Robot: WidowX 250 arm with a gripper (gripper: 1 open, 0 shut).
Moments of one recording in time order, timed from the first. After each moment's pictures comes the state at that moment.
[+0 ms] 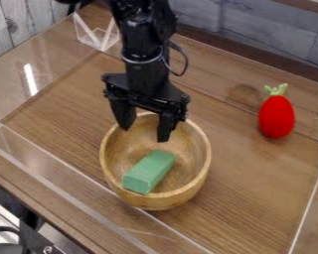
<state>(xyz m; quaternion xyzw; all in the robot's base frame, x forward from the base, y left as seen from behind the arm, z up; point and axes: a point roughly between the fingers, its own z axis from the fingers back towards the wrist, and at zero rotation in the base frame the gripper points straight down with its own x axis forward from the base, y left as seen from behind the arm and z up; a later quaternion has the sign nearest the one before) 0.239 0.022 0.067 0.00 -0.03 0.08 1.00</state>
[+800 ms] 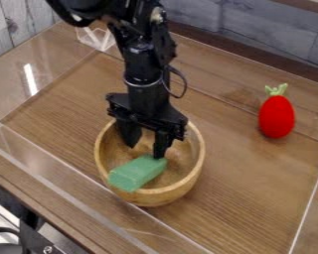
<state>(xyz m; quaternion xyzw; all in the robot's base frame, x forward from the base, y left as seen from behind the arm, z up) 0.237 0.017 0.040 -0.01 -0.01 0.05 1.00</state>
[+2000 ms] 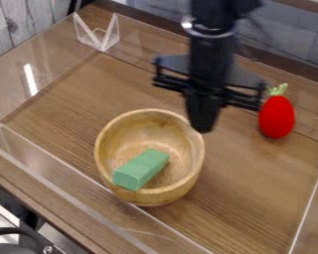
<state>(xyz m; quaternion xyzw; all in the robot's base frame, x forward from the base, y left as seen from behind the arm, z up) 0.231 -0.064 0.126 -0.01 -0.03 0.08 1.00</state>
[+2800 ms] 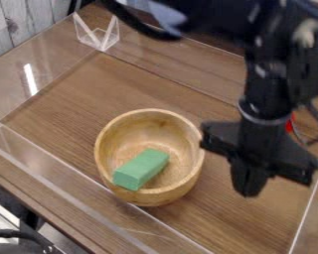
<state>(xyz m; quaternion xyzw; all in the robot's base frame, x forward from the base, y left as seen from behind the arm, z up) 0.217 -0.122 0.078 -0.03 -0.04 0.03 1.00</state>
